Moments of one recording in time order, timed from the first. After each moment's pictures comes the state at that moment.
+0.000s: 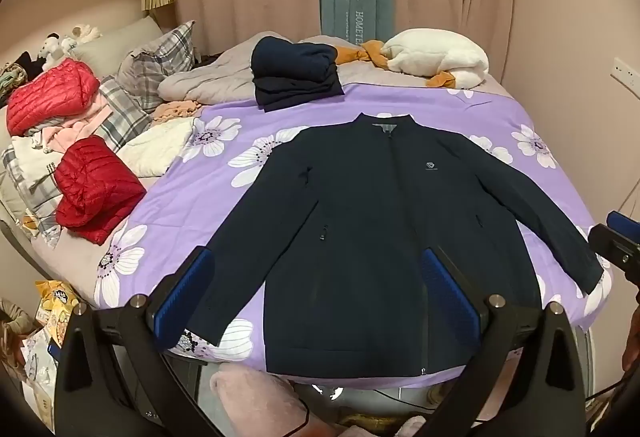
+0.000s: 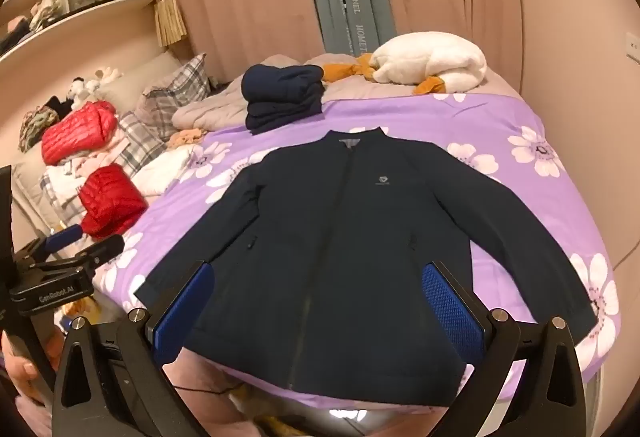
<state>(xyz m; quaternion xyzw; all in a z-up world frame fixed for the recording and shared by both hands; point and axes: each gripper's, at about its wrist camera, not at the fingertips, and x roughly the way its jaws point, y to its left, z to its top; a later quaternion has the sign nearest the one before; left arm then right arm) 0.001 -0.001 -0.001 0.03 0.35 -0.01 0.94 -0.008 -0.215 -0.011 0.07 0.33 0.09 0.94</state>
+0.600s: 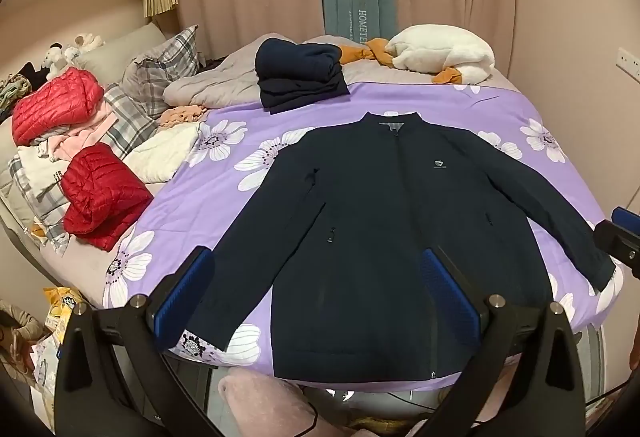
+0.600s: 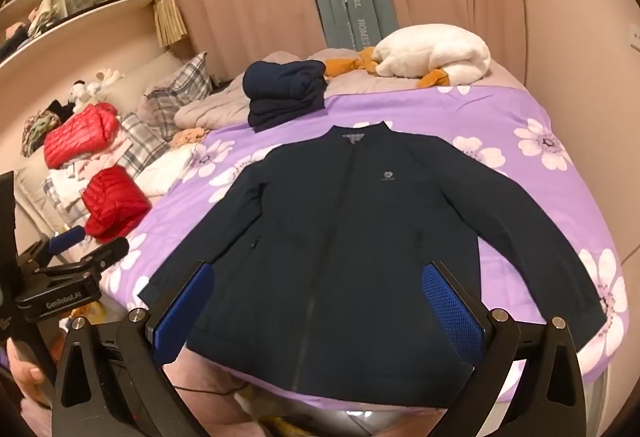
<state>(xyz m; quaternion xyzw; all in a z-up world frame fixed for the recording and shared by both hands) 0.004 -0.003 -0.009 0.04 0.34 0.00 0.94 -0.003 -0.210 -0.019 0.09 0.34 0.10 0.93</state>
